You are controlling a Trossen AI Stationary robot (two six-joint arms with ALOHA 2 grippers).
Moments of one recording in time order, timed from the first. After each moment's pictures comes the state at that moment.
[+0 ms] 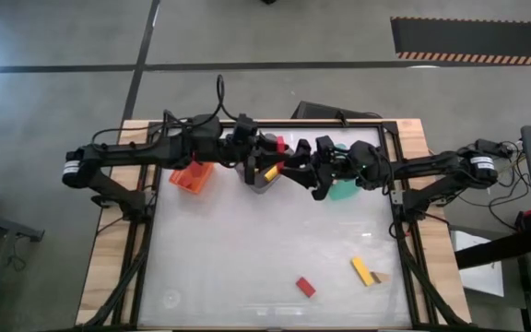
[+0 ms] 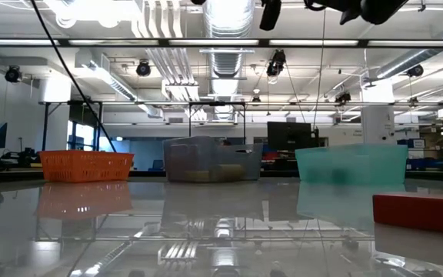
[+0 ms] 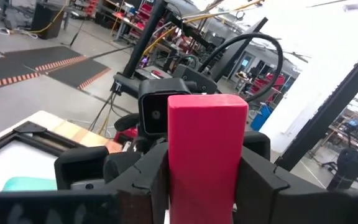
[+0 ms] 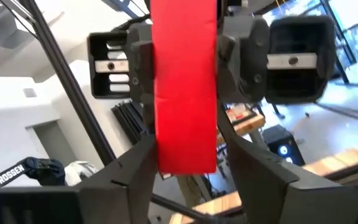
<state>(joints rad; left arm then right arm) 0.10 1.42 1.38 0.08 0.10 -0.47 -0.11 1.38 0.84 0.87 -0.21 0.54</state>
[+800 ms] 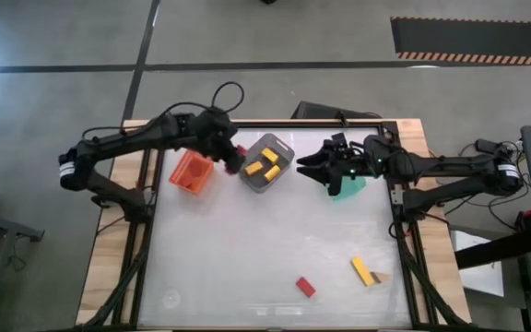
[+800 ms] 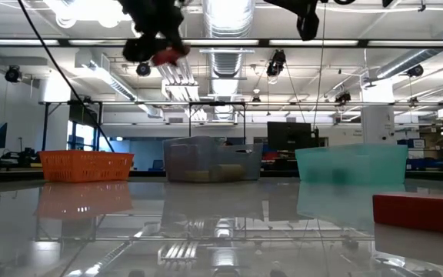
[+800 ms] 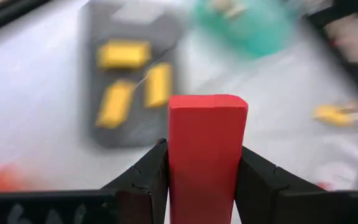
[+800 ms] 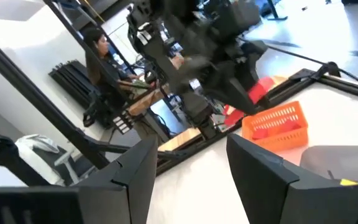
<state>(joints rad) 0.33 1.37 1.38 -0.86 0.09 -0.54 -0.13 1.10 0.85 0.22 -0.12 0.57</state>
